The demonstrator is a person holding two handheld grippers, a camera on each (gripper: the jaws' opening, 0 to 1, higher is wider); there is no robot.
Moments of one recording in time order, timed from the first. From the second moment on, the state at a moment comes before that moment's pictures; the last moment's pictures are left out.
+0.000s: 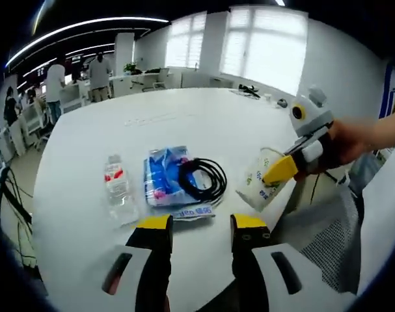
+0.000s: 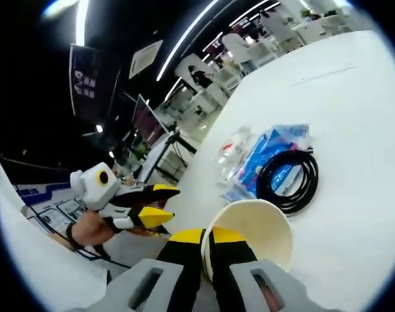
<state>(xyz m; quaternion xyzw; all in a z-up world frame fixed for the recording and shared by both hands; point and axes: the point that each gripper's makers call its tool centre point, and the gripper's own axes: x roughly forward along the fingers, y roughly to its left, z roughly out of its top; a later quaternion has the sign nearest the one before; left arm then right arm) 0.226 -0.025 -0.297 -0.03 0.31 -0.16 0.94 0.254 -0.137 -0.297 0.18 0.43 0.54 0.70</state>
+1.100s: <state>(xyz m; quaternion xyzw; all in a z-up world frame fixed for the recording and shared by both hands) 0.217 0.050 -0.293 -0.10 0.28 -0.05 0.95 0.283 -0.138 -0.294 0.19 0.42 0.52 0.72</state>
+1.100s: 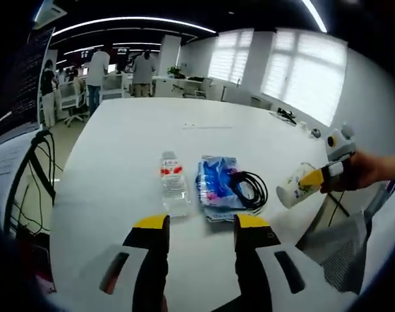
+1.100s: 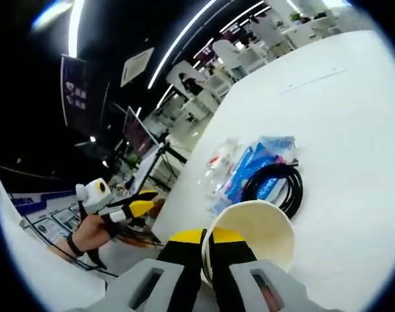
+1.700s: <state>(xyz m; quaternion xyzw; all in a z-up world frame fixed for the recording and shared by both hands) 0.195 0.085 -0.295 -0.12 0.28 -0.01 0.95 0.309 -0.122 -0.288 0.18 0.42 0.51 0.73</state>
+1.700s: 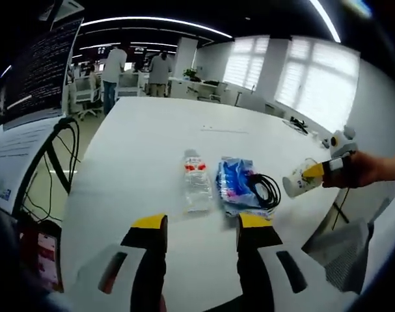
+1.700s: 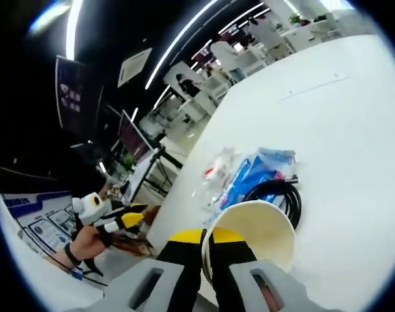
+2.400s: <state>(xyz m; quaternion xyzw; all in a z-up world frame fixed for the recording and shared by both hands) 0.174 0.093 -0.300 -0.13 0.28 0.00 0.95 0.372 -0.036 -0.290 0.12 0.41 0.53 0.73</state>
